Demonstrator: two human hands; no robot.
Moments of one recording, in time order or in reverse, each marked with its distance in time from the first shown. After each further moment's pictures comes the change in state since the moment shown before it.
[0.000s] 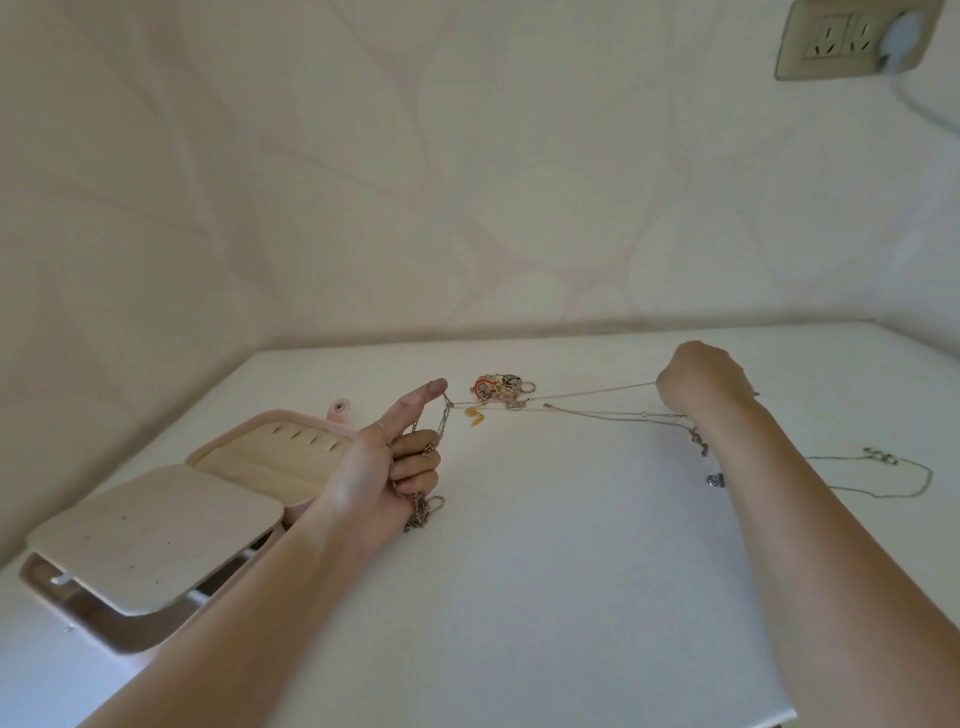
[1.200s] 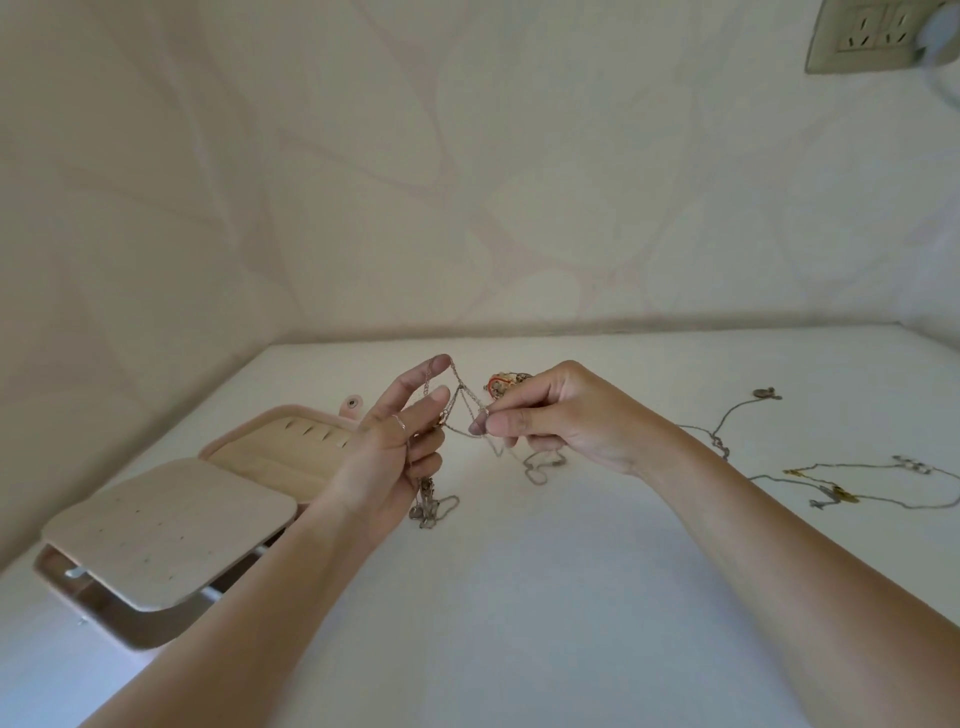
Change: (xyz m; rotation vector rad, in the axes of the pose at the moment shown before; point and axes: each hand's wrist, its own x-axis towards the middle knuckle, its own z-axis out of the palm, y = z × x) left_hand 0.000 0.007 -0.001 0.157 -0.058 0.209; right_hand -0.079 -0.056 0.022 0.908 -0.850 -0.822
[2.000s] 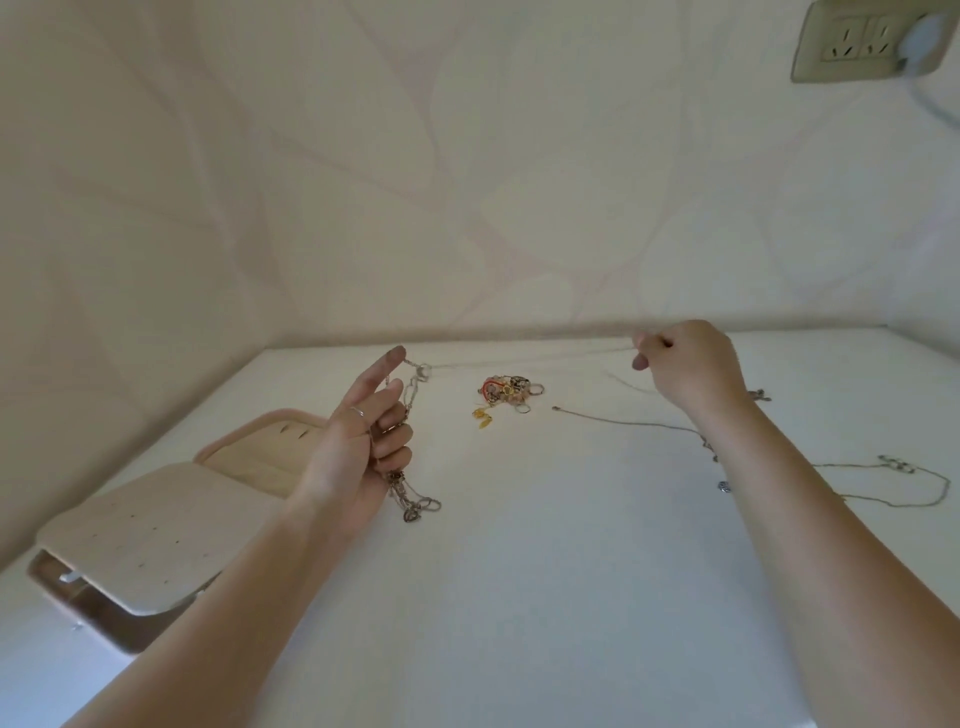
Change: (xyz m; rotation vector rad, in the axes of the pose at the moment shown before) left_hand 0.005 0.007 -0.015 -0.048 0.110 0.012; right_hand -0.014 0.014 -0.083 -0.678 0.925 0.329
